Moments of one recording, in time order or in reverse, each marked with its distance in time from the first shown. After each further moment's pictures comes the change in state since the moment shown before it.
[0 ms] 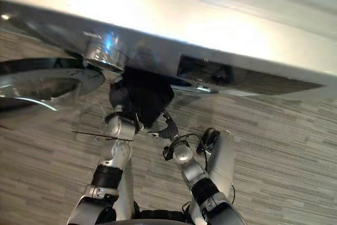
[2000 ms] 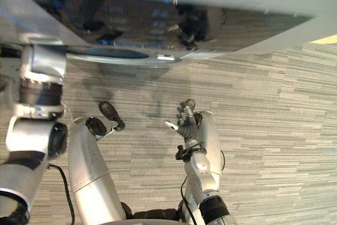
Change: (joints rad) left arm -0.475 0.584 0.045 0.104 0.841 0.346 0.073; right arm 0.184 0.002 -0.215 -0.136 0.294 -0.118 0.093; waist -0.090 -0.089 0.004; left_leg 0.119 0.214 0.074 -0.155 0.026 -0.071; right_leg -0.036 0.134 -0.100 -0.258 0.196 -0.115
